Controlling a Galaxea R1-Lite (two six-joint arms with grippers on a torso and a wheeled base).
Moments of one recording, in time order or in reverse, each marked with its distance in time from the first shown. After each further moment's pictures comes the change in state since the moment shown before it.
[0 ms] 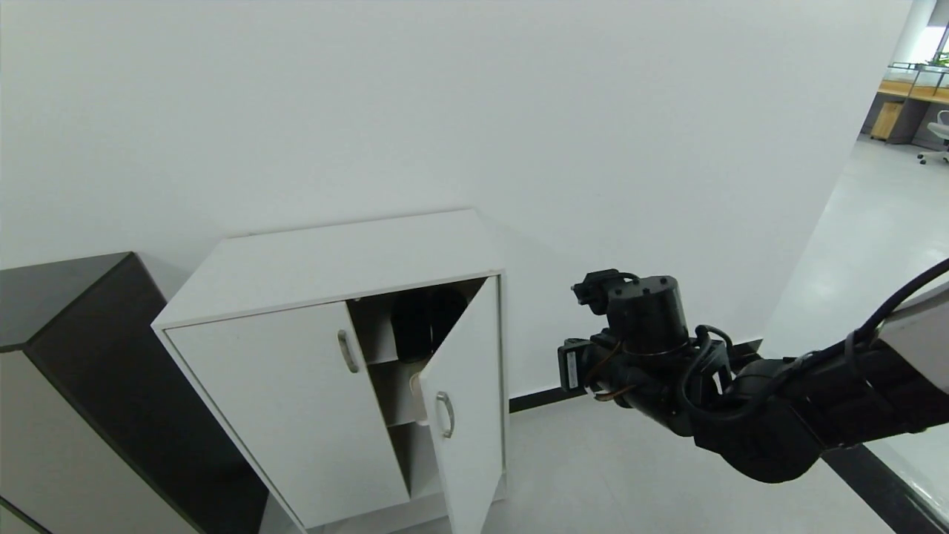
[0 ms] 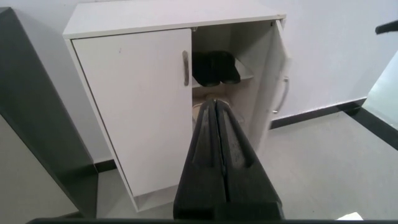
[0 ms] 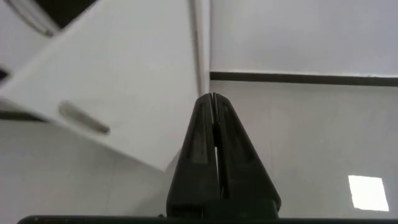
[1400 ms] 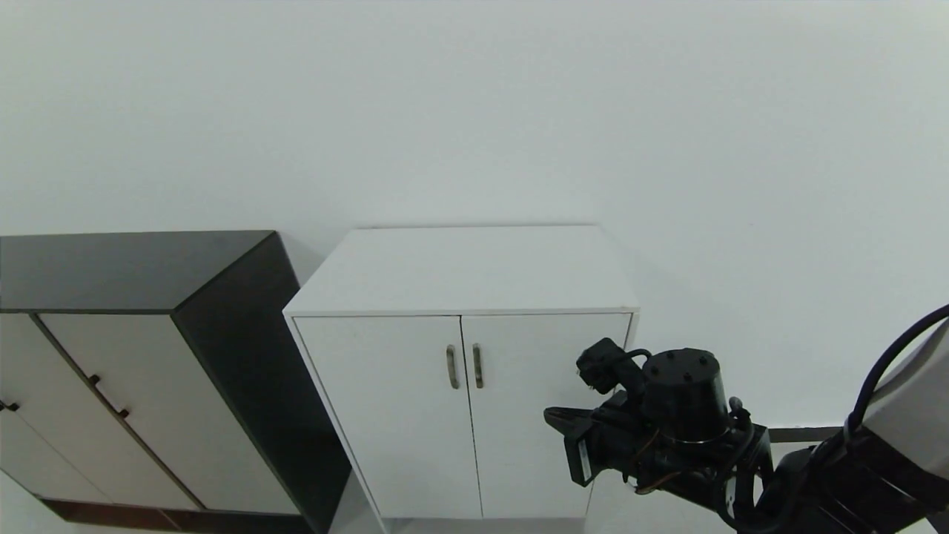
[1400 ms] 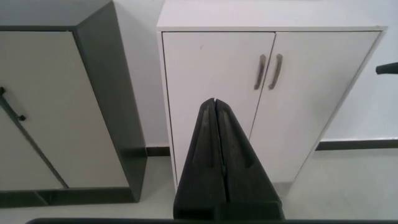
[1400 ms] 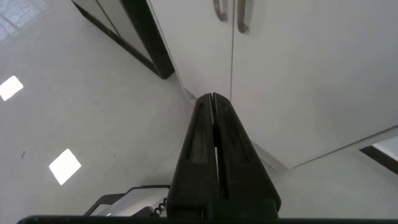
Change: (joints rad) left arm -0.001 0.000 0.000 0.002 -0.004 0.001; right arm 0.024 0.009 0.363 -0.401 0.366 -0.088
